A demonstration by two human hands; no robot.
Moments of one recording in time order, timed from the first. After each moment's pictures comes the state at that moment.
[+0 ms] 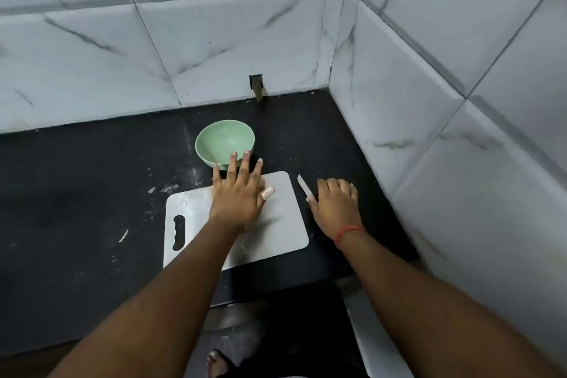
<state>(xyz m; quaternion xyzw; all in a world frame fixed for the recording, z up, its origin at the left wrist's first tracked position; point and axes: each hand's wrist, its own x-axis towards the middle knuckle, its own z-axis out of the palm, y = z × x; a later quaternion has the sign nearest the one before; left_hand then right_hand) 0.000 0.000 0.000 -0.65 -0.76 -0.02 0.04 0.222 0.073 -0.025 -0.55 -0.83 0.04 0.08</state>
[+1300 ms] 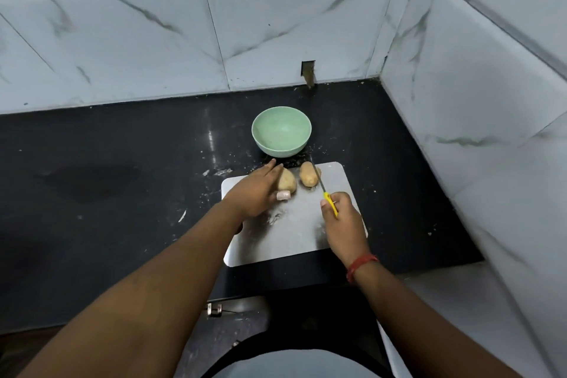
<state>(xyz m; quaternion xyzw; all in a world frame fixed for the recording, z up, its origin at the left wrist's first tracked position) -0.105 -0.024 -0.004 -0.68 -0.70 -0.05 -0.21 0.132 -0.021 -0.010 -0.57 -0.68 0.38 0.26</state>
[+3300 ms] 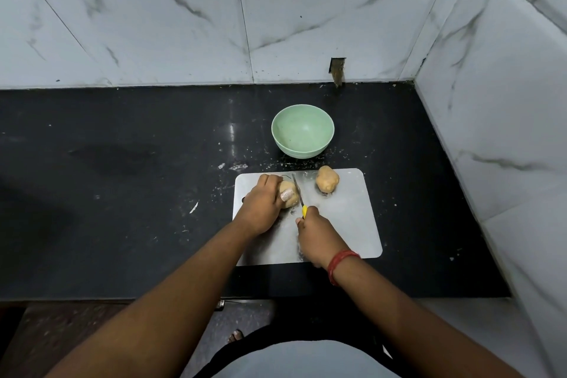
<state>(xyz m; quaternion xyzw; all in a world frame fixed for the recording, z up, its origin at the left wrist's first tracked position) -0.089 -0.057 -0.026 -0.50 -0.79 -0.21 -0.27 0.074 -0.029 0.010 -0.49 -0.77 0.41 -0.02</state>
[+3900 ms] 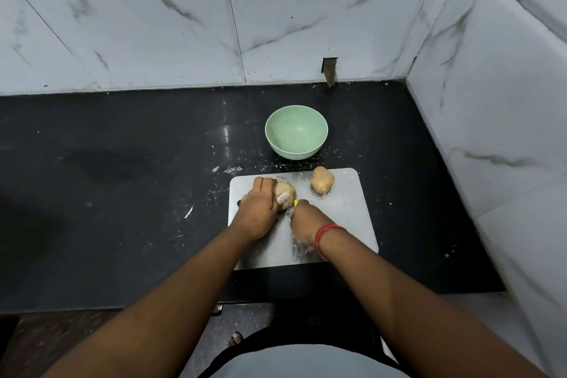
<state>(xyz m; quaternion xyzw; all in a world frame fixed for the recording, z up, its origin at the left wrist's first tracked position) -0.087 -0.054 -0.036 -0.52 -0.80 -0.21 -0.23 0.047 -0.002 0.016 -0.51 -0.75 0.39 -0.14</state>
